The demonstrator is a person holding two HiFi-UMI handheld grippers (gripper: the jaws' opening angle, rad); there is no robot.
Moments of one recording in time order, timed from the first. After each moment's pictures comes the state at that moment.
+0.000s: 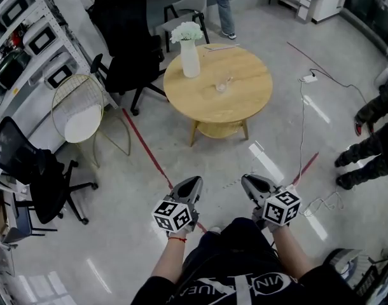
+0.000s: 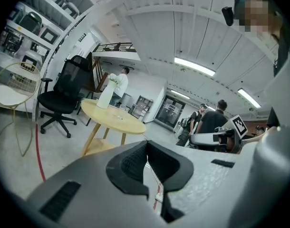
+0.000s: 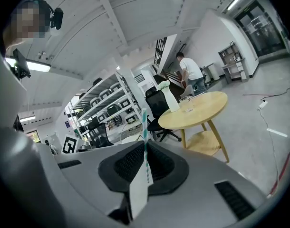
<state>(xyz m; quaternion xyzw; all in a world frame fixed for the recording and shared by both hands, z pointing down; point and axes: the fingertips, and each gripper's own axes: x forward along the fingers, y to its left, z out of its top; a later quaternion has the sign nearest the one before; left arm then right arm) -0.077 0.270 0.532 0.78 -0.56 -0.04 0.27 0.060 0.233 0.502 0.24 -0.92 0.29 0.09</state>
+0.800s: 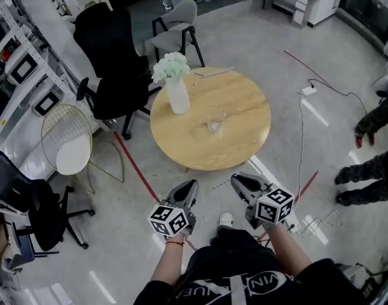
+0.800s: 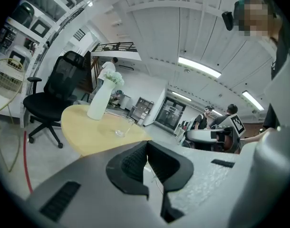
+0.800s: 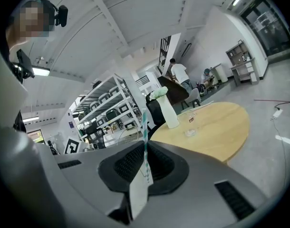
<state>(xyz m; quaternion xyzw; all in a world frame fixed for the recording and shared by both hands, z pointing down) -0.107 0.065 0.519 0.79 -0.55 -0.05 0.26 0.007 0.028 0.480 0.21 -0.94 0.27 0.07</state>
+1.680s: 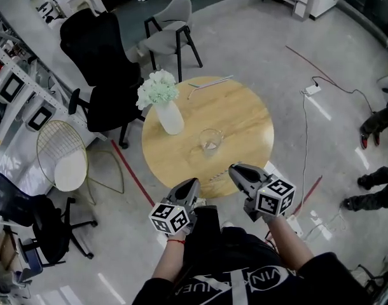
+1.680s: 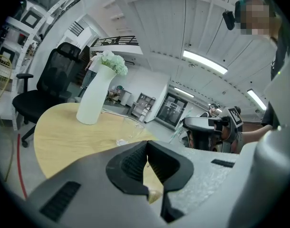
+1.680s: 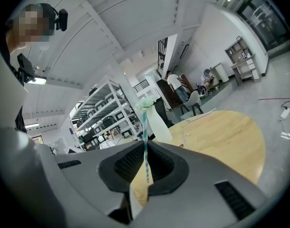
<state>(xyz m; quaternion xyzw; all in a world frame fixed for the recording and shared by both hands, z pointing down) -0.116 -0.076 0.542 0.79 -0.55 -0.03 0.28 -0.016 -0.128 0.480 0.20 -0.94 0.28 0.04</state>
